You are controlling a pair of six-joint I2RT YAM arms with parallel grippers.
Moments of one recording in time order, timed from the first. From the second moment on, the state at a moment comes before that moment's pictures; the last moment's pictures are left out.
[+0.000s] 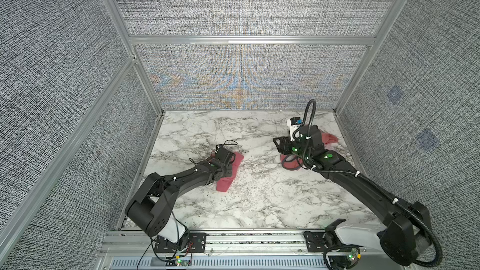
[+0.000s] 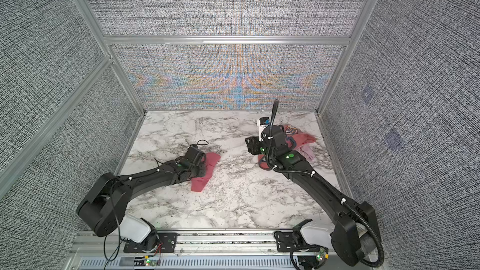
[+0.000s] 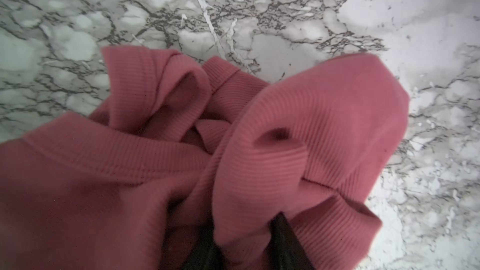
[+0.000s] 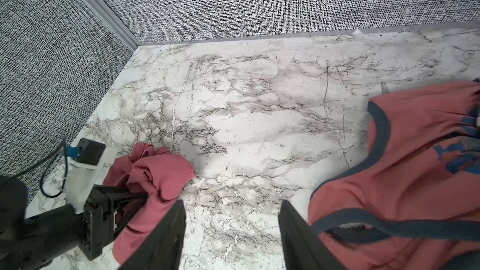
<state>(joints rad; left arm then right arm) -0.63 1.56 0.79 -0.27 -0.18 -0.58 0.49 1.26 0.98 -0.23 -0.03 0.36</state>
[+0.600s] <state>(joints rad) -0.18 1.72 0.87 -0.07 -0.05 -0.53 0.49 1.32 1.06 -0.24 -0.01 0.35</state>
